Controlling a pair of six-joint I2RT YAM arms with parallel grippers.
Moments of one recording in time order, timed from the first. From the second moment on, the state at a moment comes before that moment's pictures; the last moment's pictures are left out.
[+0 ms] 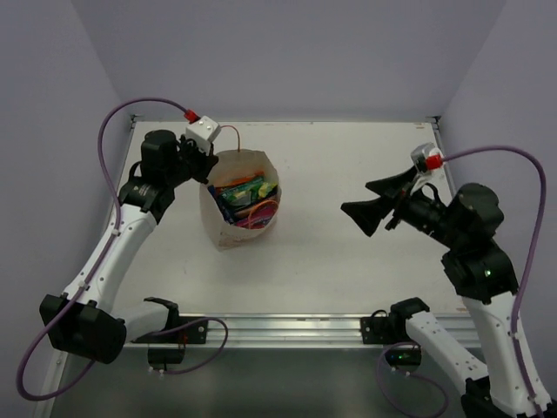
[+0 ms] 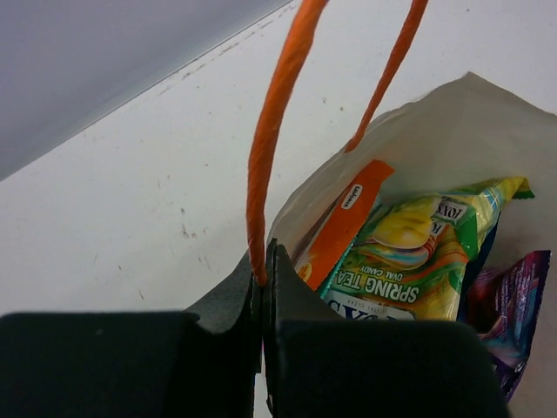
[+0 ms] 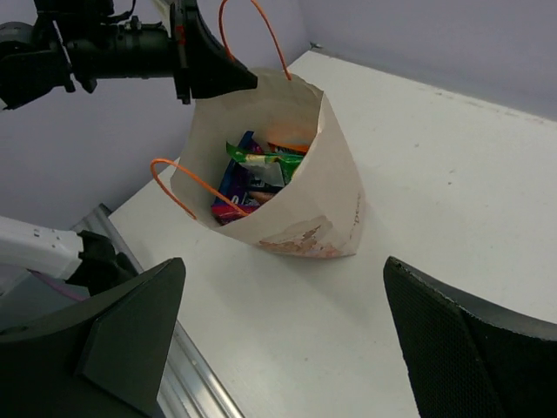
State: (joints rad) left arm -0.24 1.18 1.14 -0.34 0.29 0.21; right arm 0.29 0.65 1.15 -0.56 -0.54 0.26
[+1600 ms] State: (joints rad) left arm -0.24 0.97 0.94 -0.19 0.35 0.39; right arm 0.99 1.78 1.53 -0.30 -0.17 -0.72
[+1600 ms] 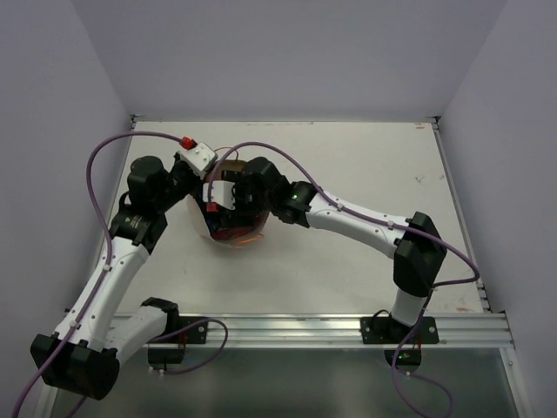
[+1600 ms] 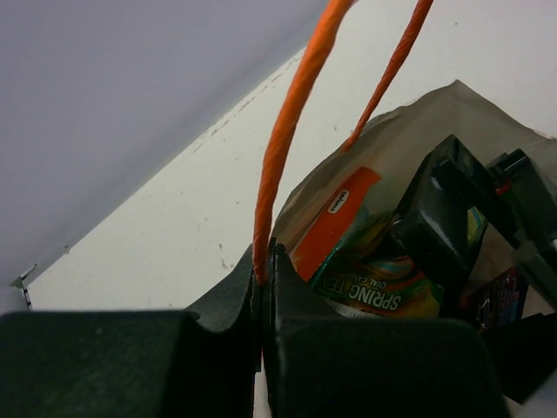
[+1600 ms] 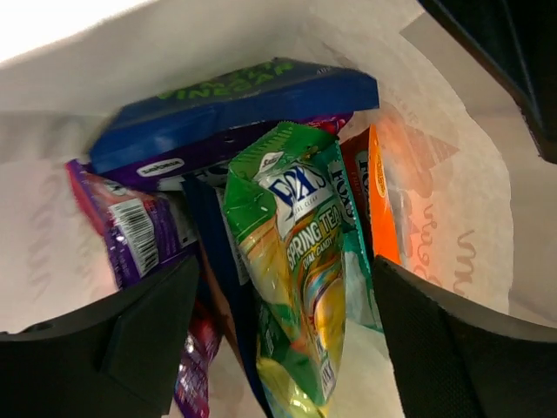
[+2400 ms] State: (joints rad) left arm -0.25 0.83 0.76 0.00 0.31 0.40; right arm 1.09 1.43 1.47 -0.41 -0.17 -0.69
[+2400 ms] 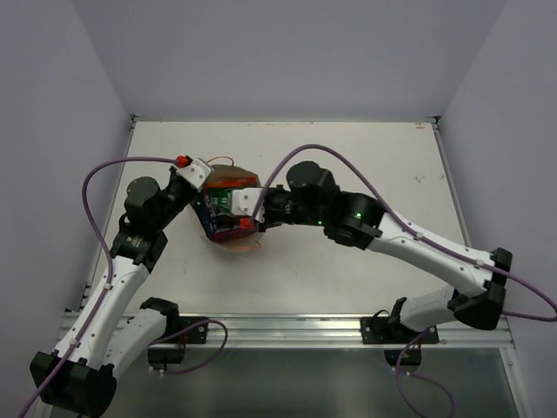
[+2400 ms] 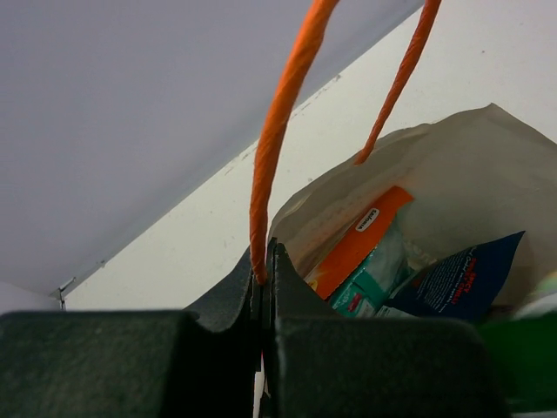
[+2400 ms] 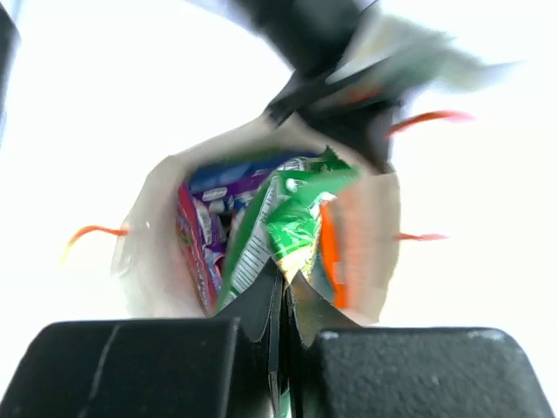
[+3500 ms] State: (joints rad) left arm -0.25 0.87 0.93 -0.31 0.42 0.51; right arm 0.67 1.62 1.11 -0.20 0.06 -0.66
